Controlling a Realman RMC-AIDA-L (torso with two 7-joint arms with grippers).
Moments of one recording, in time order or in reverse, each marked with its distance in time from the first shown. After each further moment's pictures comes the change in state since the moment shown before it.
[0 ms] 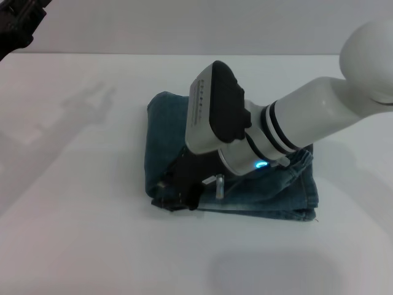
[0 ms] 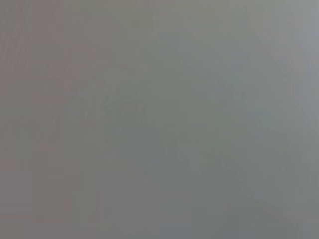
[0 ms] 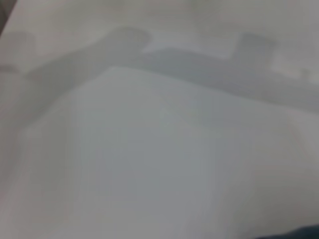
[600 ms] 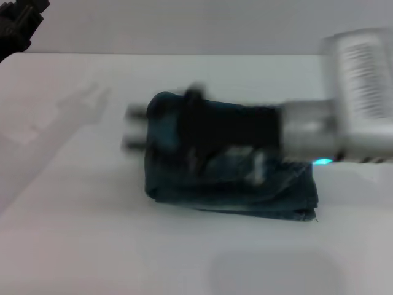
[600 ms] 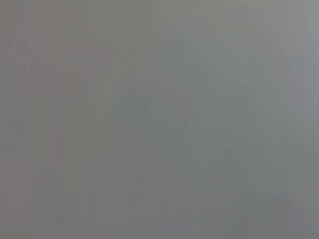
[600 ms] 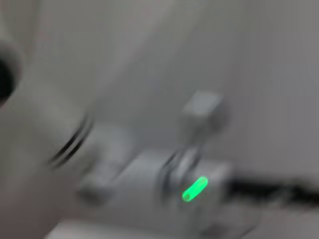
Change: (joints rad) left arm 0.006 0.002 -0.001 0.000 0.008 -0.033 0.017; right arm -0.448 -0.010 0.189 -0.371 0.538 -0.240 -0.603
